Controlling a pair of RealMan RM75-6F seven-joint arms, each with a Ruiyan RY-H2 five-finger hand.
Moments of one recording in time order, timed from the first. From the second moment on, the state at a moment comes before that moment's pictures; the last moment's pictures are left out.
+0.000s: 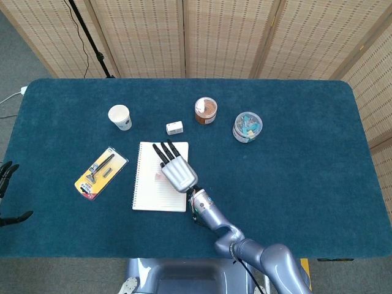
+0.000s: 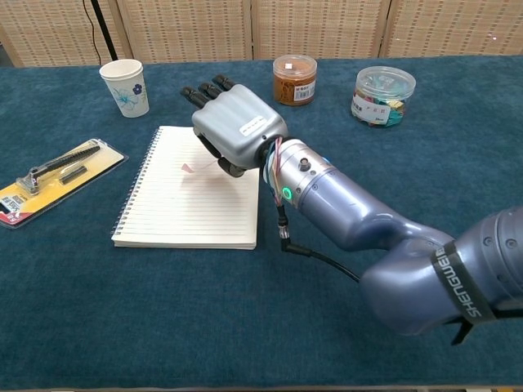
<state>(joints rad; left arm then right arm) -0.11 -0.99 -0.03 -1.60 1.46 1.39 -0.25 1.08 -2.27 0.24 -0.54 -1.42 1.09 -0.43</state>
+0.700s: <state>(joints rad) -0.11 -0.99 -0.03 -1.60 1.46 1.39 -0.26 1.06 -2.27 0.20 -0.52 -1.43 1.12 -0.47</state>
